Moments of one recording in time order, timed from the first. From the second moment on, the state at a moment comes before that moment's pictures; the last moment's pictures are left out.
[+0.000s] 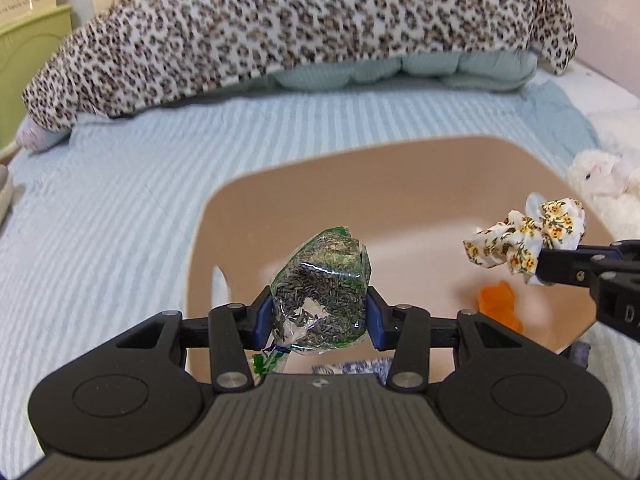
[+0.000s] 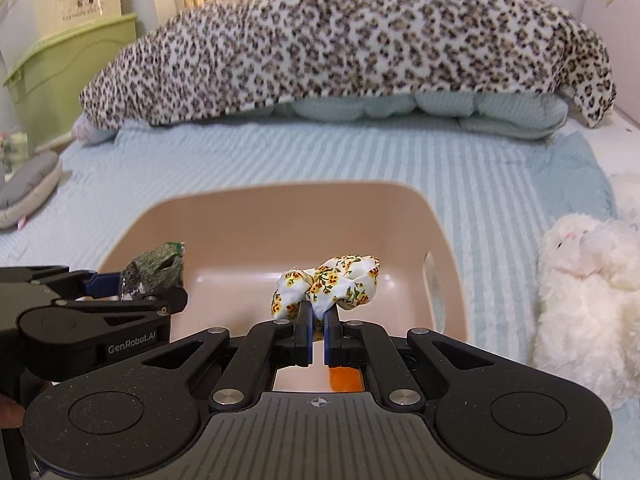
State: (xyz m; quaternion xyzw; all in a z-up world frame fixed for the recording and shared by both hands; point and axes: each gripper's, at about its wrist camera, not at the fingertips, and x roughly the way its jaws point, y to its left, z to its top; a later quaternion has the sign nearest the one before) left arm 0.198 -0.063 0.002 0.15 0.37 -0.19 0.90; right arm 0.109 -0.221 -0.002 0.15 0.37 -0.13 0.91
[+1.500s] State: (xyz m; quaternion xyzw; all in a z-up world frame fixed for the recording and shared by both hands) left arm 0.102 -0.005 0.004 0.16 0.41 -0.23 0.87; right arm 0.013 -0.189 -0.040 0.13 0.47 -0.16 0.86
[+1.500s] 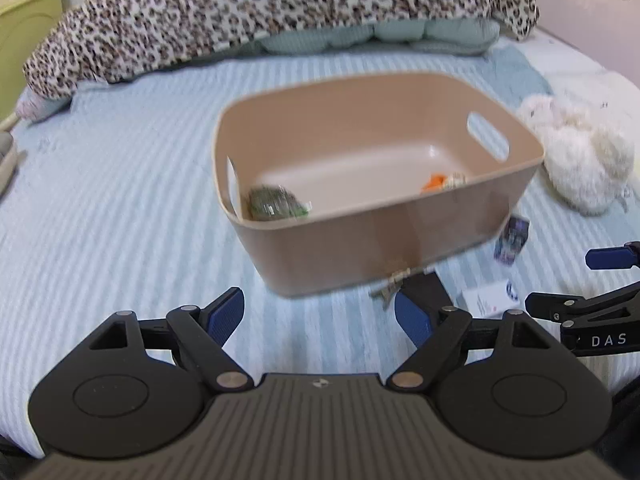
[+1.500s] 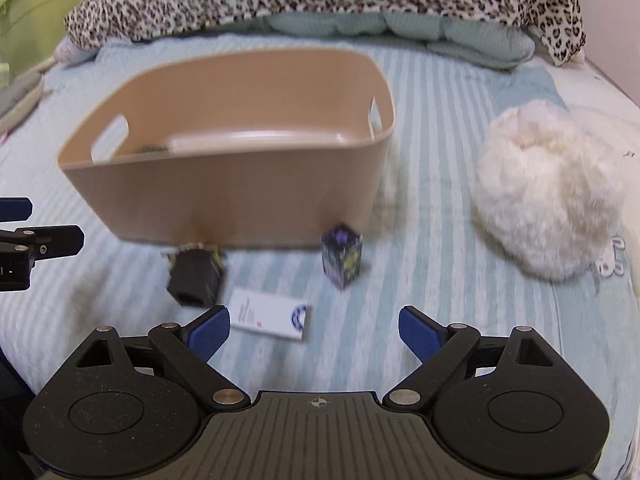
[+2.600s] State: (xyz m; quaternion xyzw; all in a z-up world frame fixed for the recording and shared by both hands) left arm 0.133 -0.076 -0.075 0.12 0.47 -0.25 0.84; right arm 0.023 -0.195 -0.101 0.17 0.51 -0.17 0.82
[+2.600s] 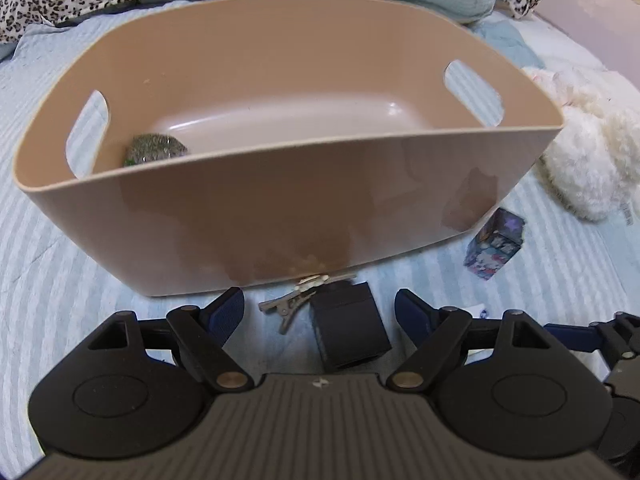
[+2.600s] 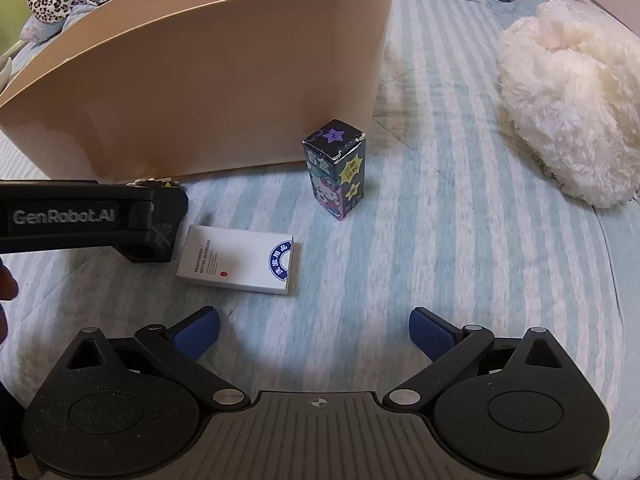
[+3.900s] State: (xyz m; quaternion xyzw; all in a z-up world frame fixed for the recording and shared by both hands) left arm 0.131 -0.015 -0.078 0.11 0.48 -0.22 0.84; right arm 0.055 -0.172 -0.099 0.14 0.47 -0.14 0.86
